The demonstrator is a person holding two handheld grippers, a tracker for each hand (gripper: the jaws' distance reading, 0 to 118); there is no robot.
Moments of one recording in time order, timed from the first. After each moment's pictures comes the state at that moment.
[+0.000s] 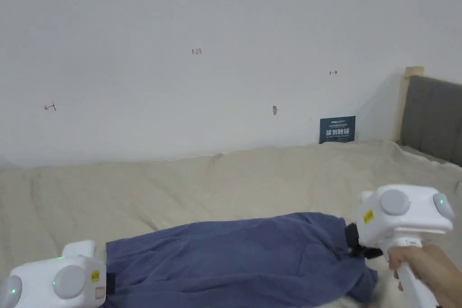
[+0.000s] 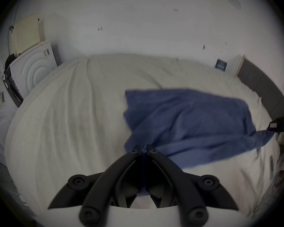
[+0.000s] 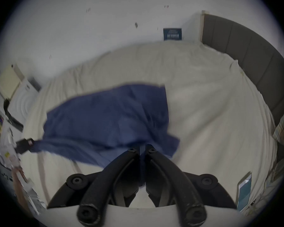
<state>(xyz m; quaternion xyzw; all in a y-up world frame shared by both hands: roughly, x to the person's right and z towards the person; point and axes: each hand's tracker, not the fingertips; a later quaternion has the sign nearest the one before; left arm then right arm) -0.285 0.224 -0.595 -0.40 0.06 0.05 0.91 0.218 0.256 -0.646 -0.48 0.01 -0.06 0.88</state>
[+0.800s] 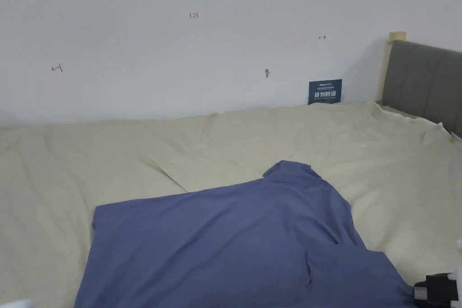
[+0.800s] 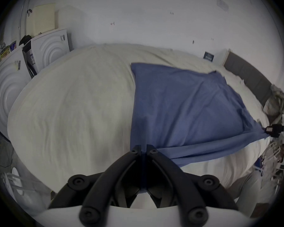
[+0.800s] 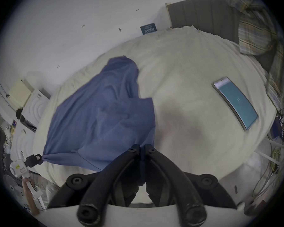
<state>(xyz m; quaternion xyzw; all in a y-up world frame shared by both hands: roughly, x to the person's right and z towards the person) -0.305 0.200 -0.299 -0.41 0.04 0.08 0.91 0.291 0.220 -0.335 -0.44 0.00 -0.17 0.88</state>
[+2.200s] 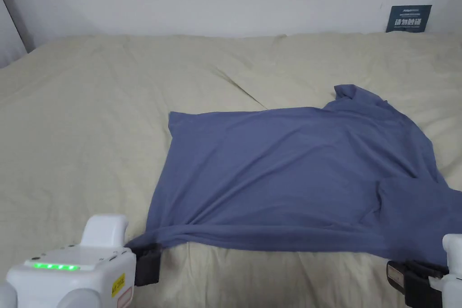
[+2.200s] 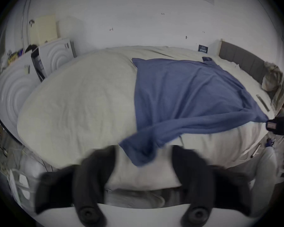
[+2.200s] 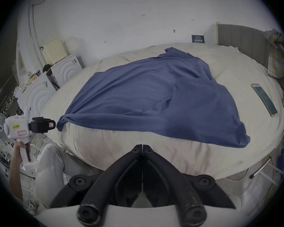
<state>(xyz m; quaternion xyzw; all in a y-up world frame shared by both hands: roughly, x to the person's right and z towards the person) -0.305 0.170 -0.204 -0.38 0.05 0.00 0.92 0.151 0.177 -0.224 -0.38 0.17 -0.07 0.91</state>
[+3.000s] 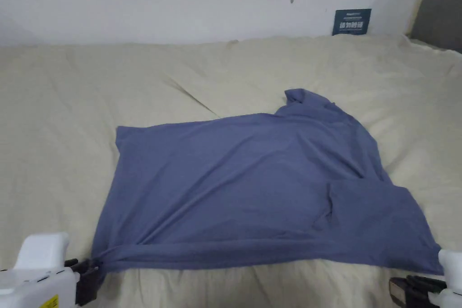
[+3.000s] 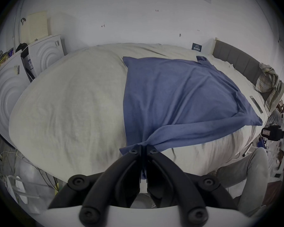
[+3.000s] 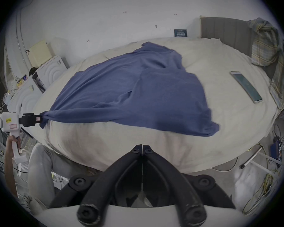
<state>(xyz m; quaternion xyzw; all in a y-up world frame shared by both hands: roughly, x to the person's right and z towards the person) -0.301 0.188 -0.222 -0.39 0.00 0.04 0.92 0.208 0.172 -0.209 -0.40 0.09 -0.06 0.91</state>
